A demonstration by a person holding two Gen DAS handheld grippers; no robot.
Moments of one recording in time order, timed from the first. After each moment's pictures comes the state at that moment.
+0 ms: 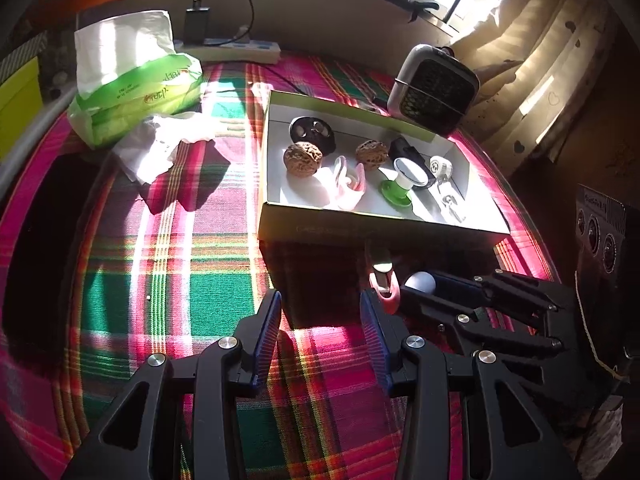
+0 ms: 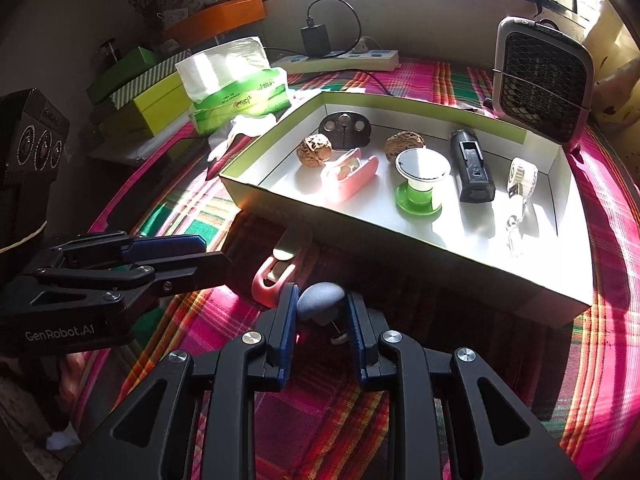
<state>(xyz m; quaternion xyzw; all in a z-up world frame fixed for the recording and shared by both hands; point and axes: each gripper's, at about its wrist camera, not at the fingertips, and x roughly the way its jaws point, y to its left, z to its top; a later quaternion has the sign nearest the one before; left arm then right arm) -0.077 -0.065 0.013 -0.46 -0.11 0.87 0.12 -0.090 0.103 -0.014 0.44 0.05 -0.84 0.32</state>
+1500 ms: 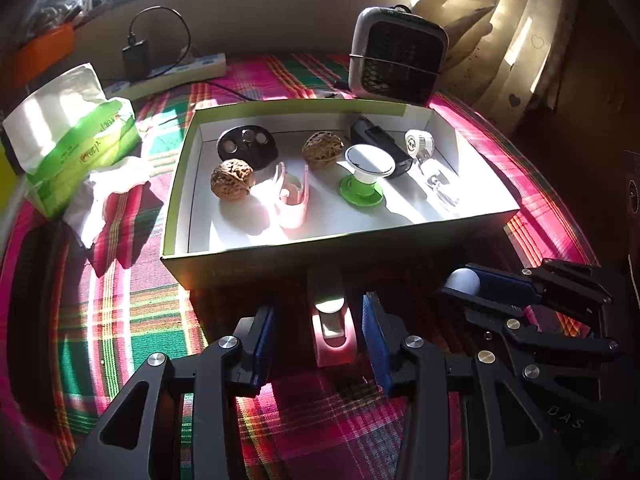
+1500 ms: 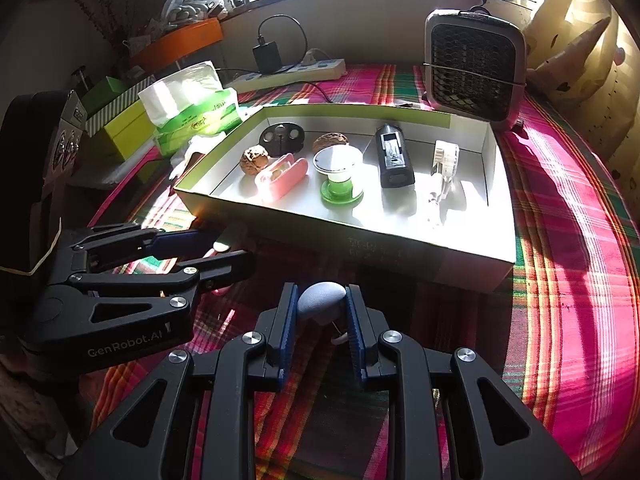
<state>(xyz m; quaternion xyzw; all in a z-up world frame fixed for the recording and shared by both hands) -0.104 -0.009 0.005 -0.46 0.00 0.88 0.13 -0.087 0.142 -0.011 0.43 0.02 -0.87 0.25</state>
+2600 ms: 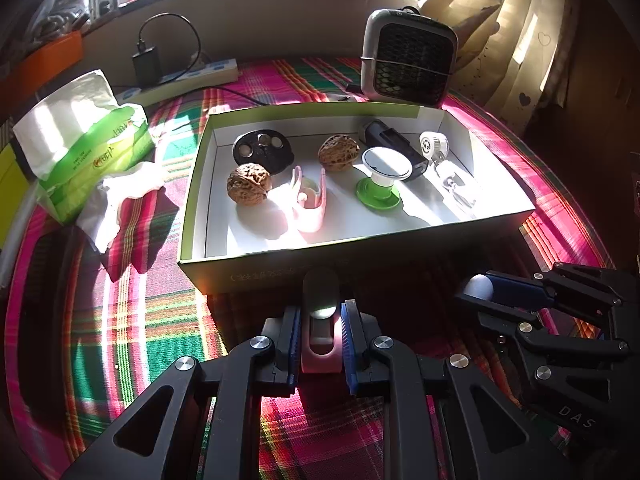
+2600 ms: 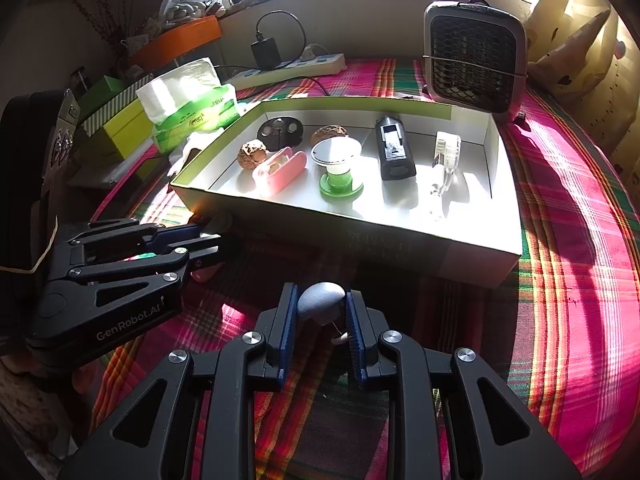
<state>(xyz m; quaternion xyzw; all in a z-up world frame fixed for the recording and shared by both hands) -0.104 -0.012 0.005 -0.45 0.01 0.89 0.10 -0.088 0.145 -0.014 0.44 0.02 -0.86 0.26</state>
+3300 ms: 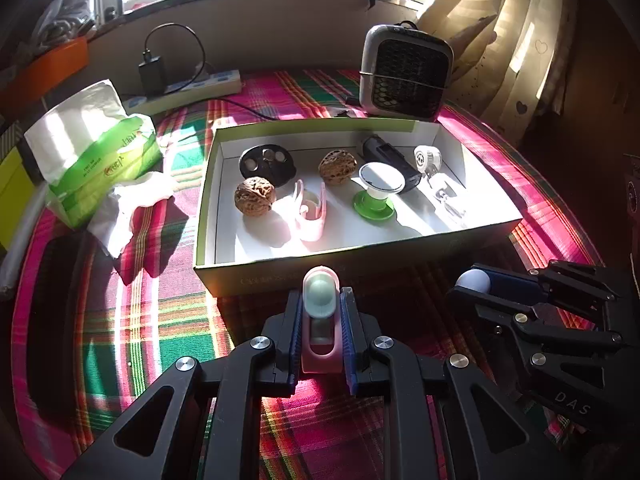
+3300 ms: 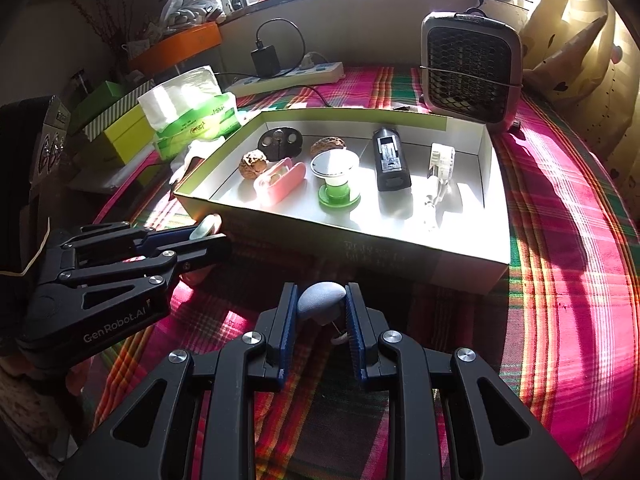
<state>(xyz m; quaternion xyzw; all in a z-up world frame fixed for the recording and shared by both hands) -0.097 -0.015 0.020 -0.43 0.01 0.89 0.11 -0.086 0.148 -0.005 0.42 0.02 -0.87 0.25</state>
